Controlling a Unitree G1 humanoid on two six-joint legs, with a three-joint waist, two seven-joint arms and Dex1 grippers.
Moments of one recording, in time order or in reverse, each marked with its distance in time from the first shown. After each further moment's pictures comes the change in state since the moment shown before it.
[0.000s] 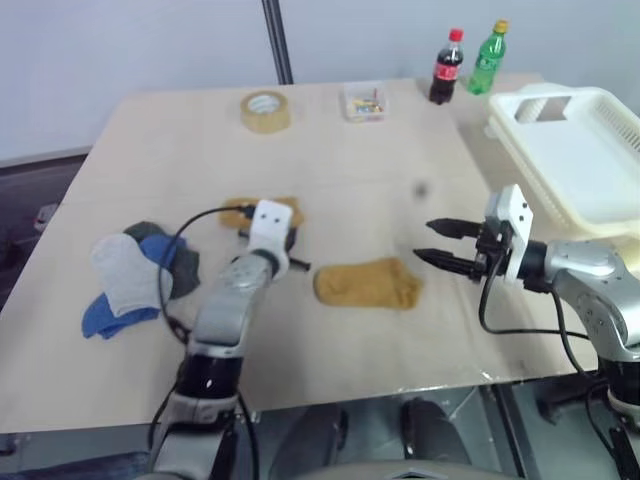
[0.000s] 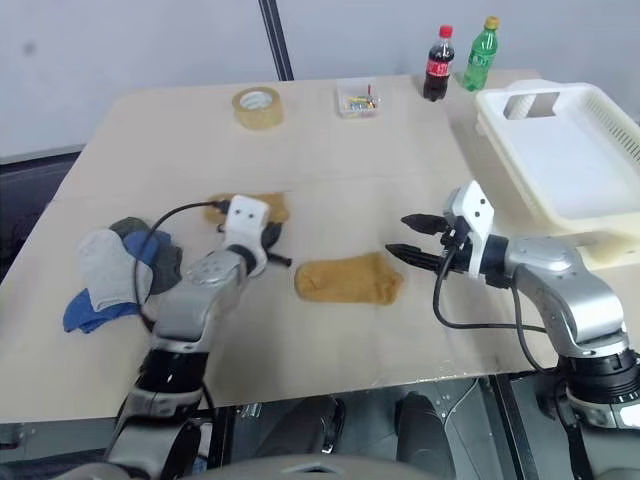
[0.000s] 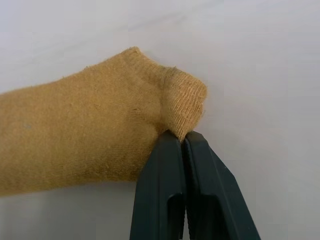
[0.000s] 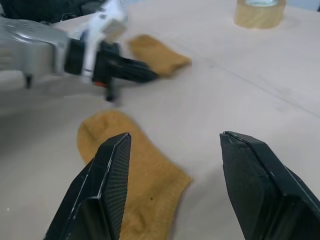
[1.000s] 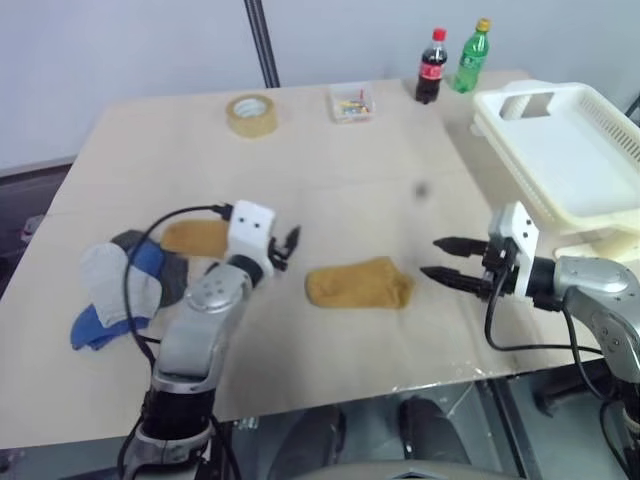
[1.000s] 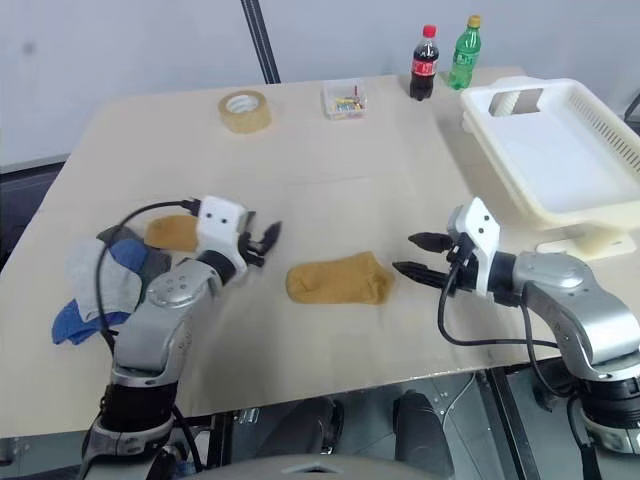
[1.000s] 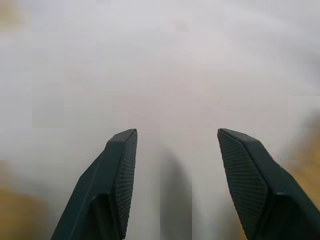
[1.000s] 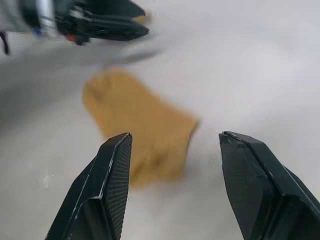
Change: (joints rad) left arm 0.209 0.134 0.097 -0.328 -0.071 0.013 0.011; right arm 0.089 -0.015 -0.048 -0.111 0.021 0.084 -0.018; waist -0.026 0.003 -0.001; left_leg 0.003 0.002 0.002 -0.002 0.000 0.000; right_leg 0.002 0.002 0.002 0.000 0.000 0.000
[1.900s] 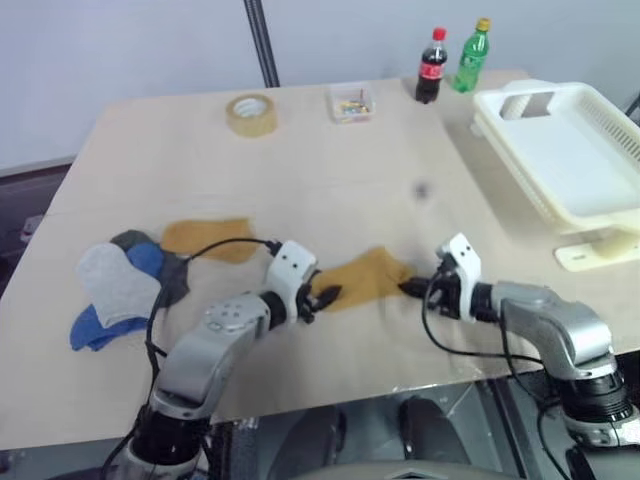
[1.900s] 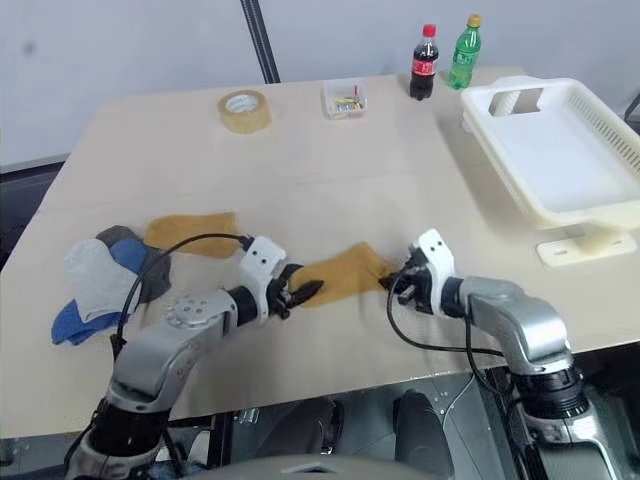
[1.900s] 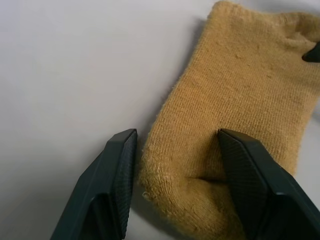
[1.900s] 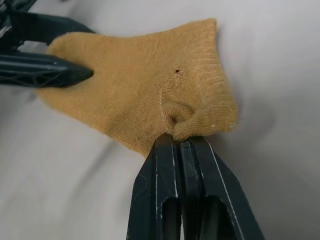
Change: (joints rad) left arm 0.111 0.072 -0.170 -0.188 -0.171 0.269 -0.268; right arm 0.035 0.218 0.107 0.029 -0.061 0.388 -0.241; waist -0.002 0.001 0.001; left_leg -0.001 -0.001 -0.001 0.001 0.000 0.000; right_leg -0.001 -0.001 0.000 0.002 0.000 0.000
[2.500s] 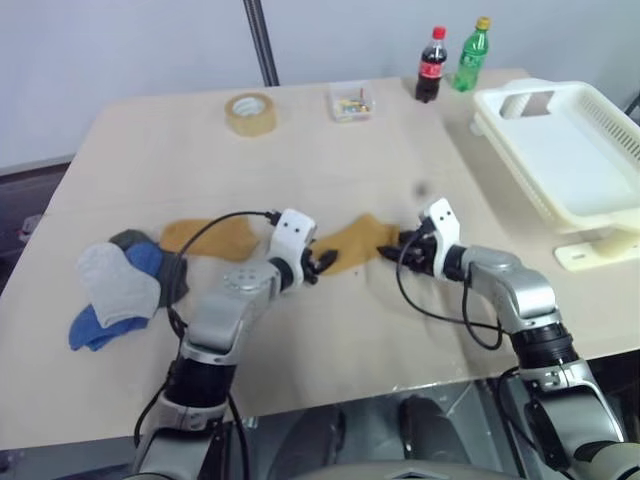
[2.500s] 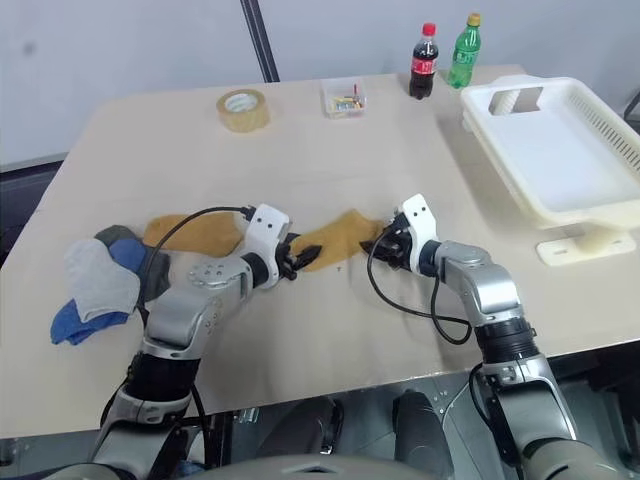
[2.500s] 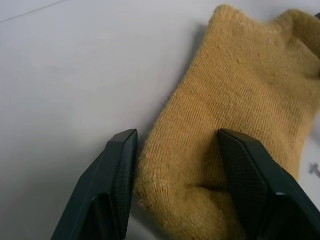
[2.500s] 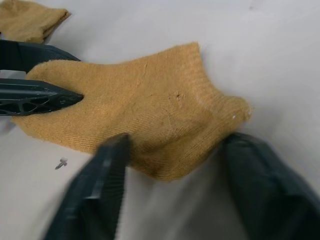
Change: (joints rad) left arm -0.232 -0.097 0.016 0.313 0.082 -0.107 0.078; right arm -0.281 0.163 0.054 0.488 -0.179 -0.386 0.025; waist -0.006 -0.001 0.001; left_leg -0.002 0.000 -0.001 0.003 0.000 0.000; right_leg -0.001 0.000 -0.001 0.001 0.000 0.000
